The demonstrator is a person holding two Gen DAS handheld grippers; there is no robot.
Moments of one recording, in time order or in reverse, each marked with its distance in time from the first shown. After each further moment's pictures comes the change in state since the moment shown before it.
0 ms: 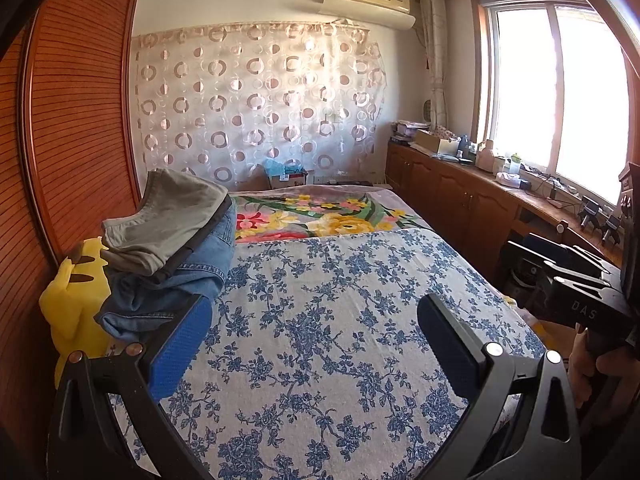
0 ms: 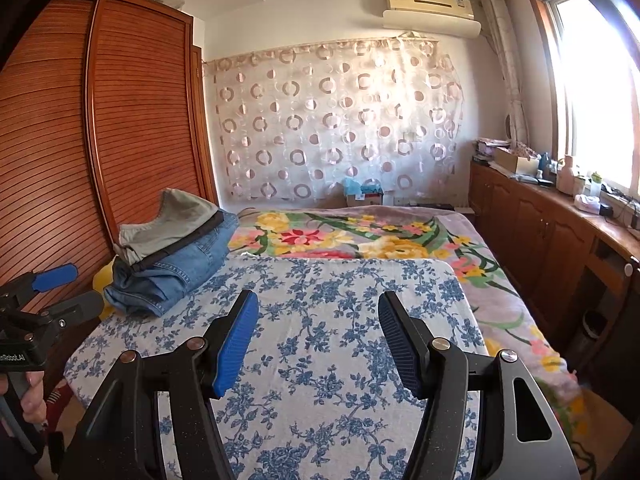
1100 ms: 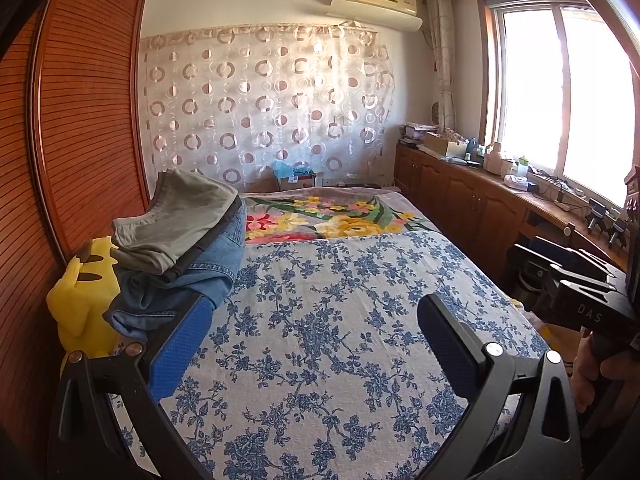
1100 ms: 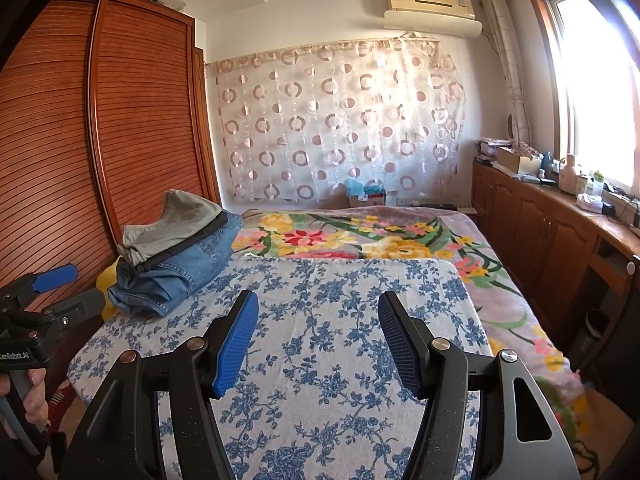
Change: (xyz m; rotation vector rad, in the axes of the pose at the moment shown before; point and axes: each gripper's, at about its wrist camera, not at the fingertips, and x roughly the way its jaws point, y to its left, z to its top) left arm -0.006 0.001 -0.001 -0.013 -0.006 0.033; right arm 0.002 0.000 -0.002 0.002 -0.003 0.009
